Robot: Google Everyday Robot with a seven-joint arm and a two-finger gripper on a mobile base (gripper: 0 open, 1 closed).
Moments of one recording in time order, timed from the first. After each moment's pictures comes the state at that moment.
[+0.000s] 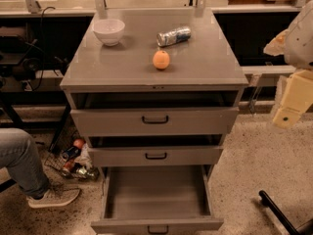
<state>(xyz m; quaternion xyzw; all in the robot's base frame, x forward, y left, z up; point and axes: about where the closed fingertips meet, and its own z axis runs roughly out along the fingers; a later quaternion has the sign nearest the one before) 0.438 -0.216 0.977 -0.60 0.78 -0.04 0.16</state>
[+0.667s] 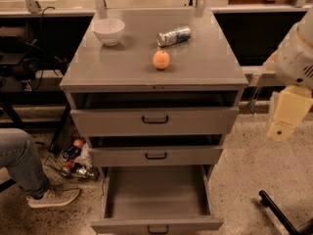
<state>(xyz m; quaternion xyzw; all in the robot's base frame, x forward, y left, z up) 0.431 -0.219 0.946 -0.59 0.80 -0.03 0.11</state>
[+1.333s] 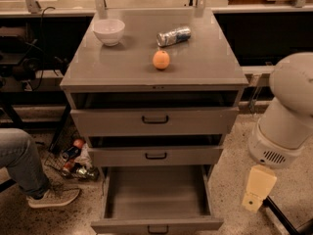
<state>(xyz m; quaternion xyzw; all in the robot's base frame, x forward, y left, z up) 0.366 -0.216 0.777 -0.53 0.84 0.06 0.01</state>
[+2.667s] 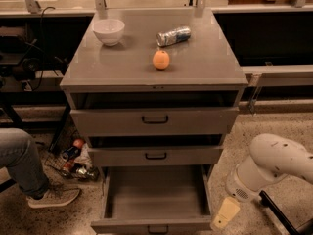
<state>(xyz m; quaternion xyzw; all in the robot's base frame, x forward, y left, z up) 0.392 -0.202 0.560 -0.50 0.85 0.18 0.07</state>
